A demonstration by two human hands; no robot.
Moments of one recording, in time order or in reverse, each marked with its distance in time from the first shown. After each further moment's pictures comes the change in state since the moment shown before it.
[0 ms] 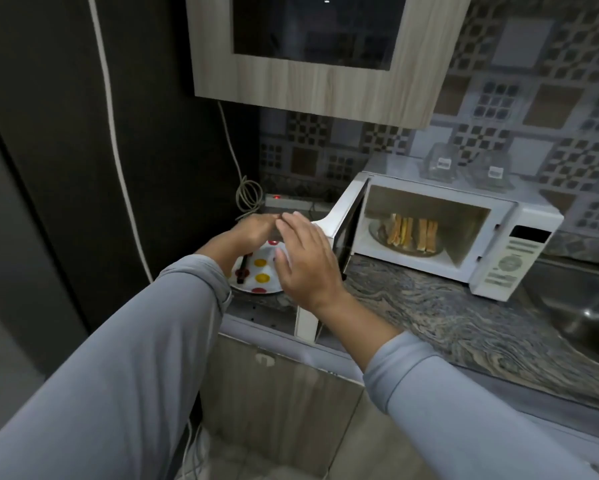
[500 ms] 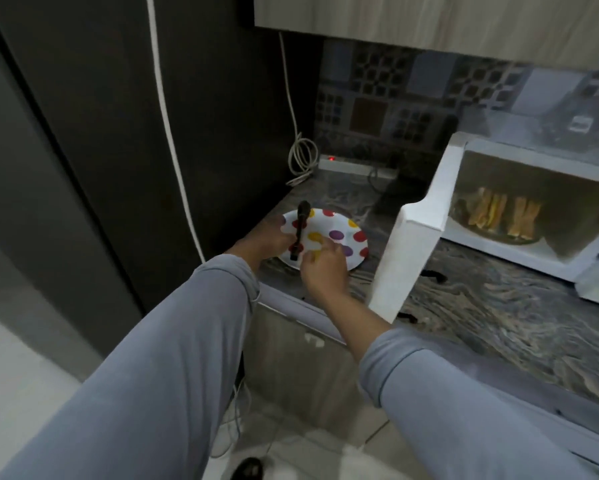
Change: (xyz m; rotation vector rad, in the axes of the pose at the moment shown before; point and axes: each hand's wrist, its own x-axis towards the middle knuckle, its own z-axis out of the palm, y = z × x) left_hand 0.043 -0.133 -0.012 0.185 0.030 -0.325; right_hand 0.019 -0.009 0.148 0.368 -0.328 0.711
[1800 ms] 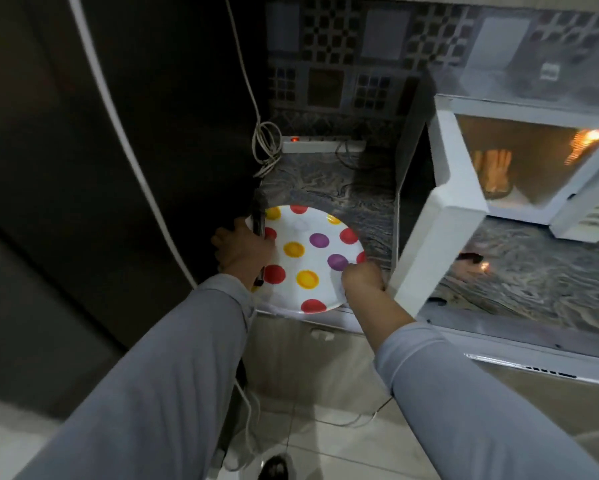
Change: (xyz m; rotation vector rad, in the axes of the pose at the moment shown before) left_hand 0.054 -0.047 0.007 0.031 0.191 -0.162; right_hand 0.027 0.033 0.008 0.315 0.169 0.786
